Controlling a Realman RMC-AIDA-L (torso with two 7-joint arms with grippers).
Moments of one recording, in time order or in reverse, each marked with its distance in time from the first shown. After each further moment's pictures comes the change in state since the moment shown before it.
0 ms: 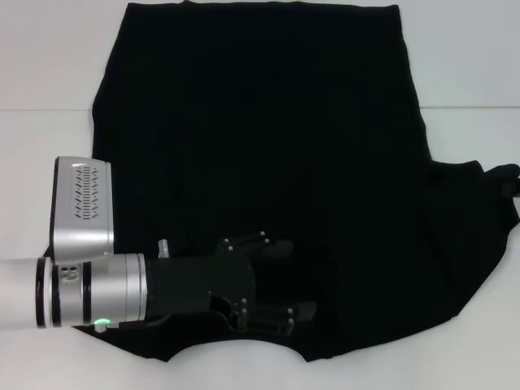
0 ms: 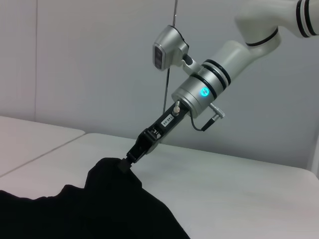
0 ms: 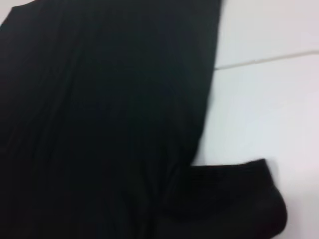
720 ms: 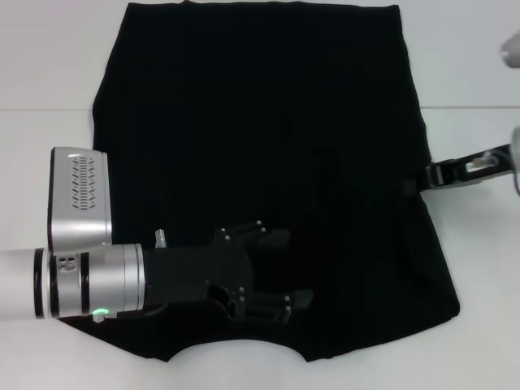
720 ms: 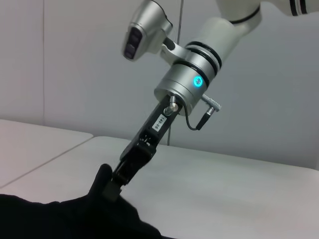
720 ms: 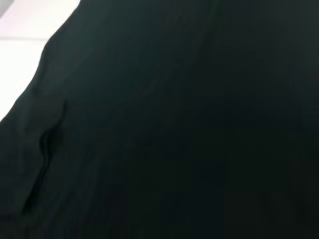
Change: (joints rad) left arm -0.008 0.006 -0.002 0.009 -0.011 -0.011 -0.001; right arm 0.177 0.057 -0.198 0.013 -0.006 -0.100 0.084
